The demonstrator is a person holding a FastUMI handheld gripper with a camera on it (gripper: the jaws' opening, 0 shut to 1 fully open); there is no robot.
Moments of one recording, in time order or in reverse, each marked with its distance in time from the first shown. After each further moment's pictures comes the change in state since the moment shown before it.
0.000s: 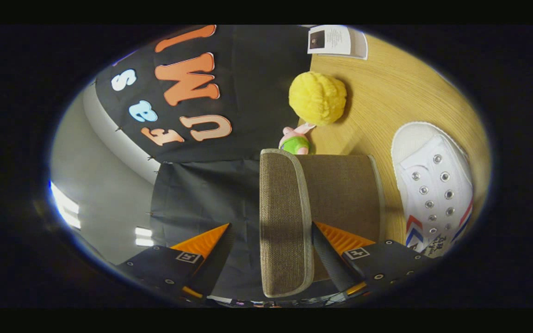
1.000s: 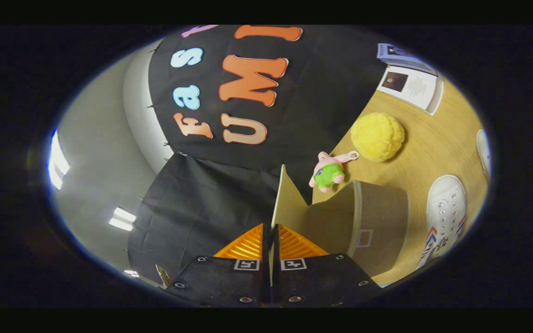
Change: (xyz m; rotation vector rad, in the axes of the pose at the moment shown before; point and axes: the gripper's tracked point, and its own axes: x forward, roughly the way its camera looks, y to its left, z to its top) arm 0.000 0.125 -0.003 -0.306 -0.144 -0.005
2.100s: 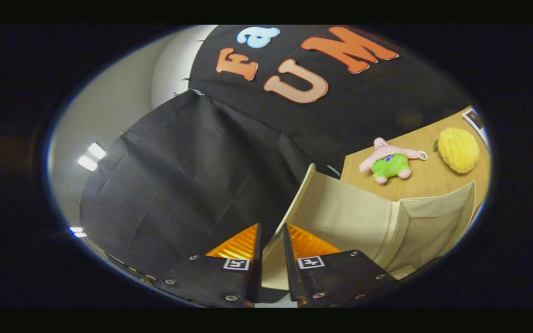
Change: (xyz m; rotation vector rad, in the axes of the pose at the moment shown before) arm 0.179 0.132 -0.137 -0.395 0.250 -0.091
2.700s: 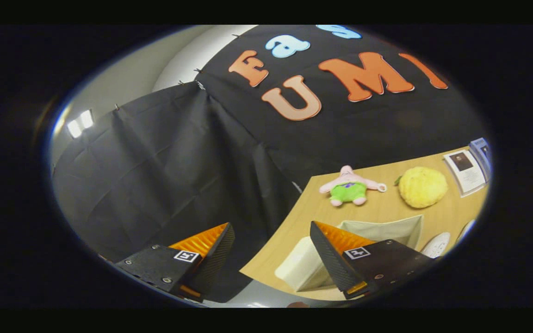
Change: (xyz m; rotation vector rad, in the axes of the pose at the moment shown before) arm -0.060 -0.068 0.031 -0.229 -0.116 -0.262
